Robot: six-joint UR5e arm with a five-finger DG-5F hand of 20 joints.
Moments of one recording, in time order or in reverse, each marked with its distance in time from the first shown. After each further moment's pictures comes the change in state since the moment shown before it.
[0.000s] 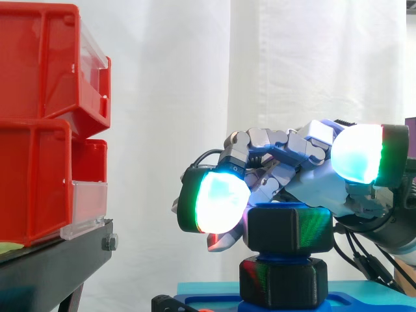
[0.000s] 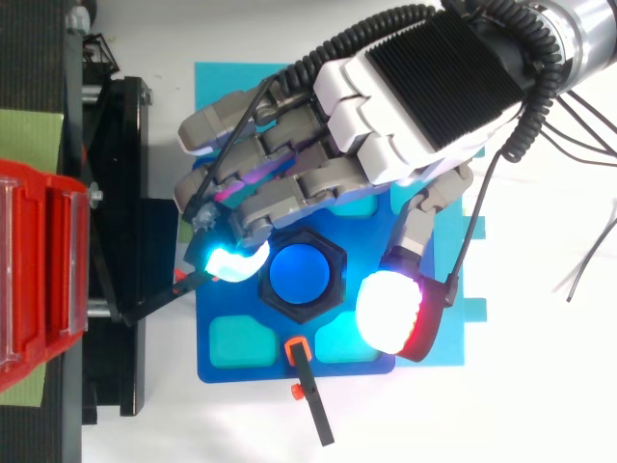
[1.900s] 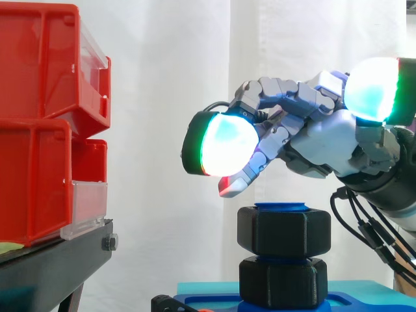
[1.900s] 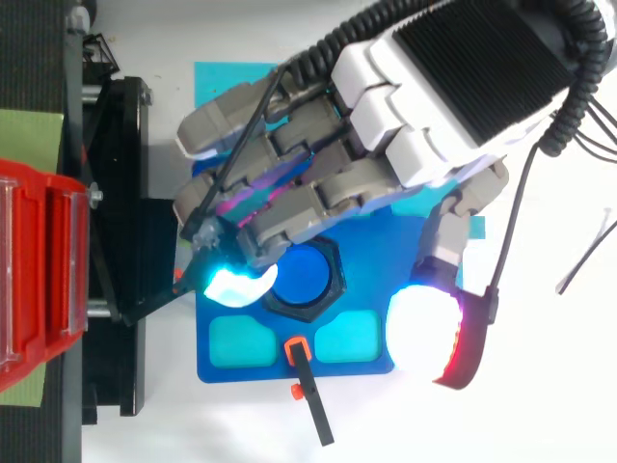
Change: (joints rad) arm 0.002 0.050 0.002 -0.012 -0.018 0.026
